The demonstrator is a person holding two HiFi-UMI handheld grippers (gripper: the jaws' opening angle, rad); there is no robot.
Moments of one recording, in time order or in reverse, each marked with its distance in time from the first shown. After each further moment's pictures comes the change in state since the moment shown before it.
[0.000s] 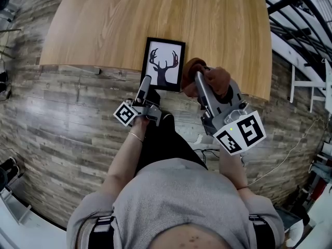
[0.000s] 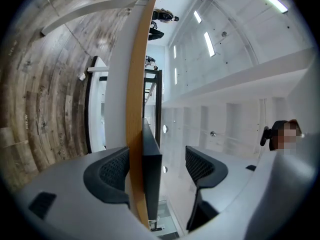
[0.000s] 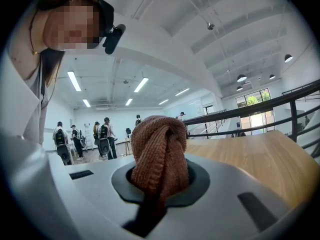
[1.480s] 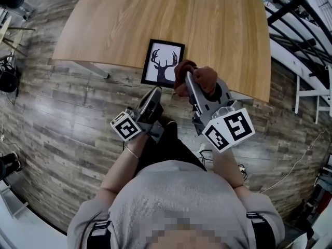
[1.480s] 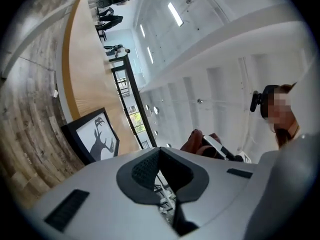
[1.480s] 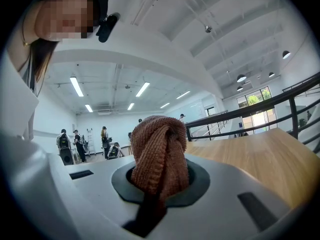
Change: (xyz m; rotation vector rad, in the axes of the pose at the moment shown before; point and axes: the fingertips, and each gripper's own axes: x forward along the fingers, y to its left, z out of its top) left arm -0.030 -0.110 -0.073 0.346 0.230 -0.040; right arm -0.029 0.027 0.000 0.018 -0.045 0.030
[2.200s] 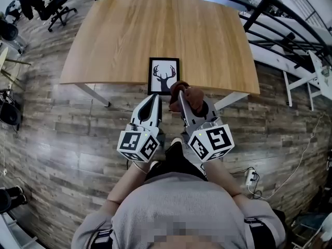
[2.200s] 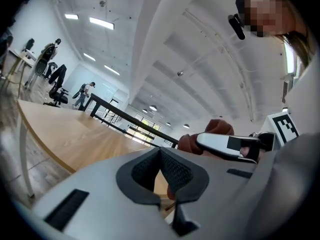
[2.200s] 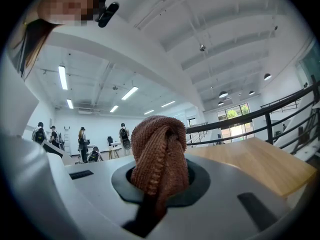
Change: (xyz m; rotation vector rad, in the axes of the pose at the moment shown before) left arm -0.038 -0.103 0.036 0.746 0.107 0.195; right arm -0.036 0.084 -0.008 -0.040 -0.101 -0.262
